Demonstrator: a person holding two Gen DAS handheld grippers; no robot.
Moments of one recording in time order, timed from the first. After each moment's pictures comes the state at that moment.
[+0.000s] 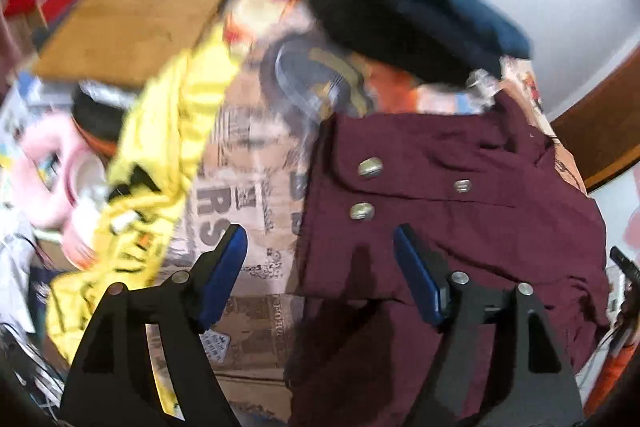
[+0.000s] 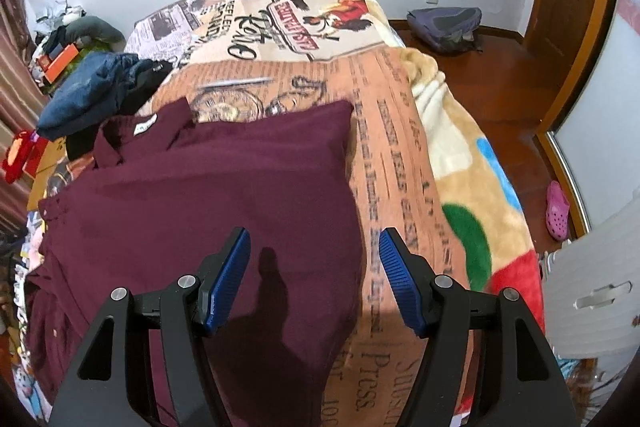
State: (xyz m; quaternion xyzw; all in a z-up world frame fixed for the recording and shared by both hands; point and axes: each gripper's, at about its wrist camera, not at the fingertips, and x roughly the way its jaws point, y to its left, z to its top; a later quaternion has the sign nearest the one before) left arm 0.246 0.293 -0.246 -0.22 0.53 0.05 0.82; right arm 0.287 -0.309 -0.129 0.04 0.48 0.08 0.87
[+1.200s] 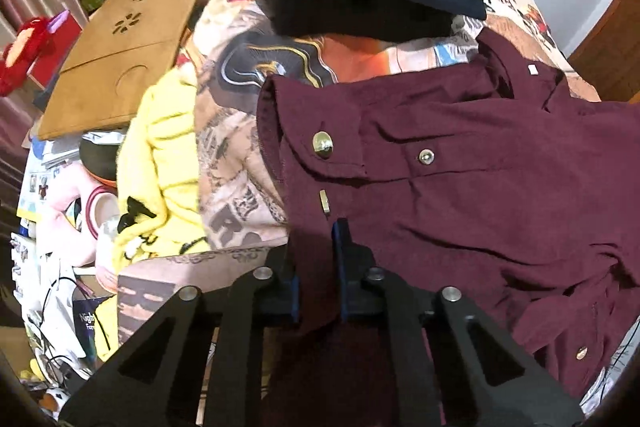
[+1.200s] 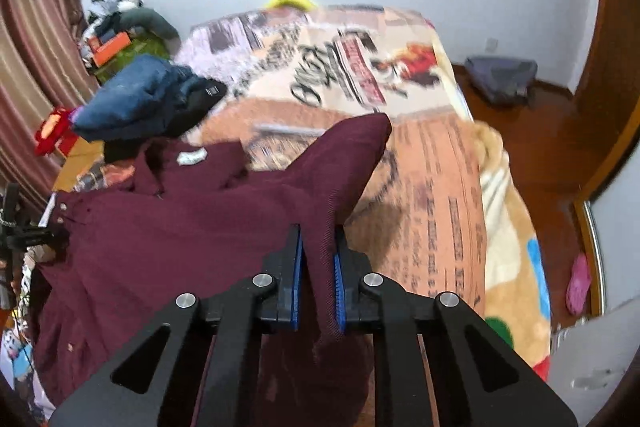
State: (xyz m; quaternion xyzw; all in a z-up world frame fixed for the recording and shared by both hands) left arm 0.269 0.224 -0.218 -0.08 0.56 0.06 0.82; right arm 0.330 -0.271 -0.101 0.00 0.42 0.18 0.89
